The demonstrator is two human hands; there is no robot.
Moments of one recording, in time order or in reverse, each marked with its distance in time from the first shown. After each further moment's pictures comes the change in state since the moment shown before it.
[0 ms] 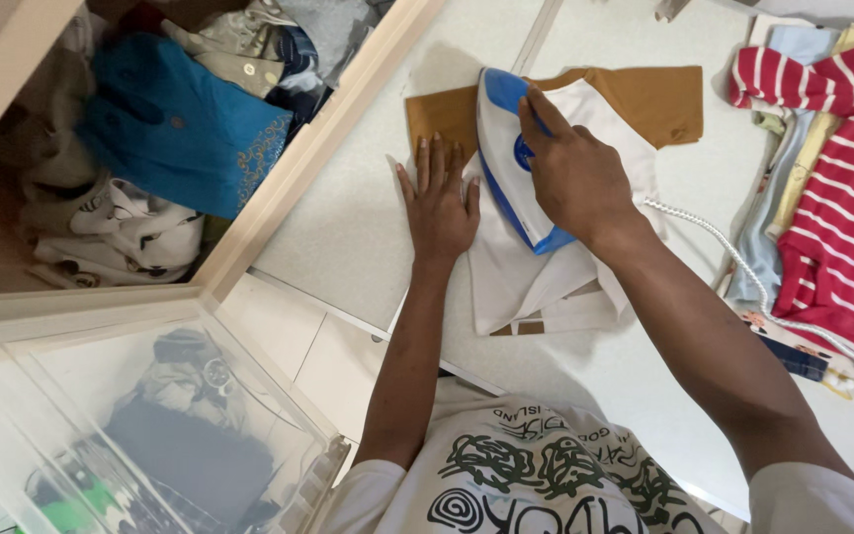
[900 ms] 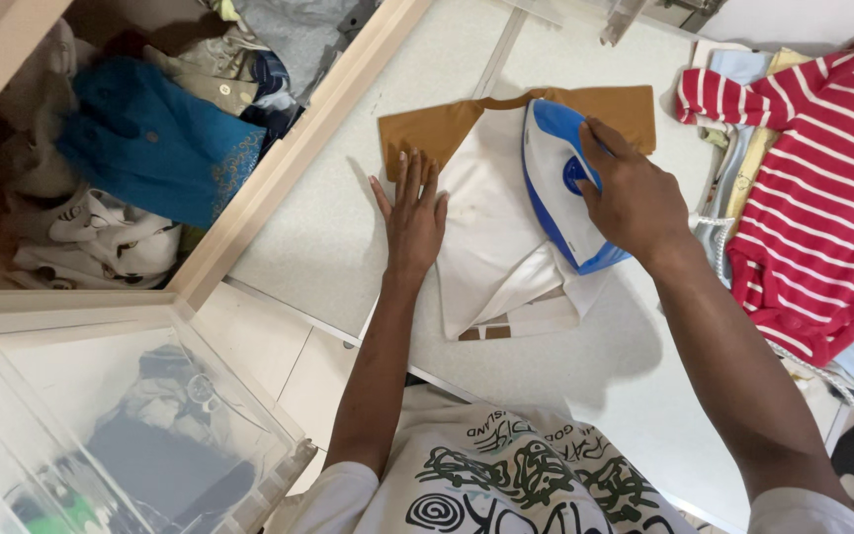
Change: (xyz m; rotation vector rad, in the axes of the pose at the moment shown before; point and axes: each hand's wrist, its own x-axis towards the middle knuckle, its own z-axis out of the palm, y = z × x) left_hand 0.000 0.005 0.002 0.077 -0.071 0.051; right_hand -0.060 0.070 -0.040 0.062 -0.070 0.240
